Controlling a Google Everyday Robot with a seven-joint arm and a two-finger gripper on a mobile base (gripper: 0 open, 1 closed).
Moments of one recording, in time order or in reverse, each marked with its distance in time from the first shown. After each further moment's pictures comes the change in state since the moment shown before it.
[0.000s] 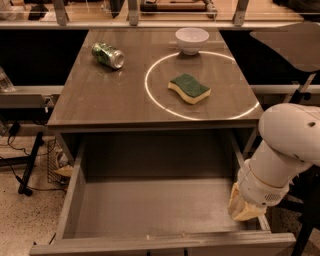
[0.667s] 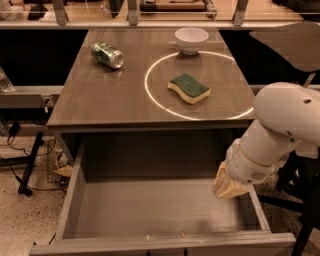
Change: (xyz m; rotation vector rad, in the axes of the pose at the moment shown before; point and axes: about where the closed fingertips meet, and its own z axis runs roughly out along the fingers) arm -0.035 -0.042 -0.023 0.068 -0.103 -0.010
